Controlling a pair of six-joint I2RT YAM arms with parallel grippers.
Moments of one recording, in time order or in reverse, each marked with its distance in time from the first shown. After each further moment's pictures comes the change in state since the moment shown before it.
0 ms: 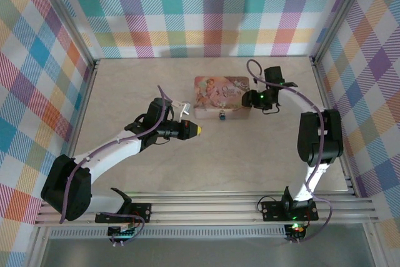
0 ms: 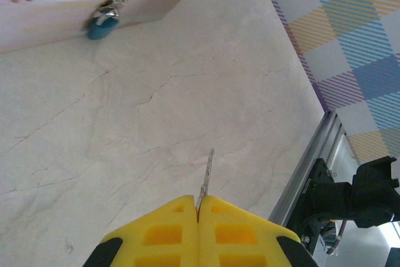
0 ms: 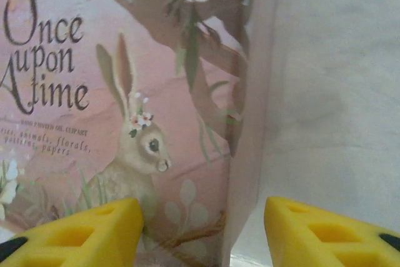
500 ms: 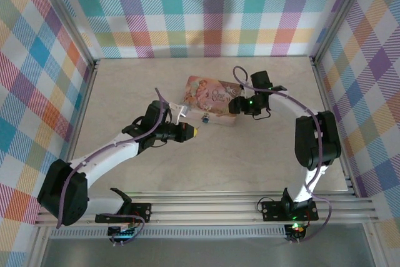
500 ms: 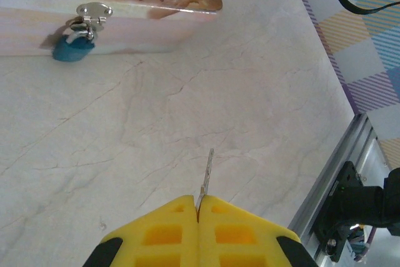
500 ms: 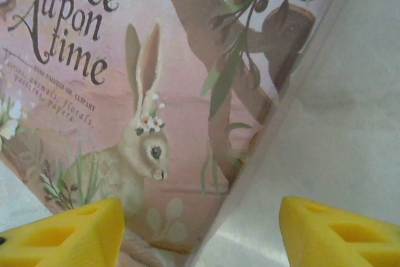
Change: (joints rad) left arm 0.000 -0.056 -0.033 -0.053 -0.084 0.030; right arm 0.109 -0.051 -0.050 -0.019 -0.035 0.011
